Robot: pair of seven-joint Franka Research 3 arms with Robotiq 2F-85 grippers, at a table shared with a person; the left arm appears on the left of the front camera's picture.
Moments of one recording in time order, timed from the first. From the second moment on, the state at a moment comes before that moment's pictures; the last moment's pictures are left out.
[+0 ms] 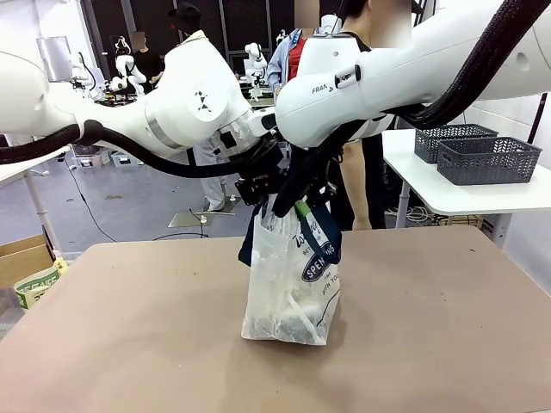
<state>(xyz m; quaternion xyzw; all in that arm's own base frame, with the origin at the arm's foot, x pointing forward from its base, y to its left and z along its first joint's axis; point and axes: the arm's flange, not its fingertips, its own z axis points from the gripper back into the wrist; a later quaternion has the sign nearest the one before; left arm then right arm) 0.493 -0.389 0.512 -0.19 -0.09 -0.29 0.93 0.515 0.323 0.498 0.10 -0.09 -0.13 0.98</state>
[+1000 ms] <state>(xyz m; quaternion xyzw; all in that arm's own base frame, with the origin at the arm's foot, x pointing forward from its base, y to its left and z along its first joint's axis) 0.486 -0.394 0.519 -0.11 -0.12 -0.30 0.94 0.517 0.324 0.496 0.10 -0.09 -0.13 0.98</state>
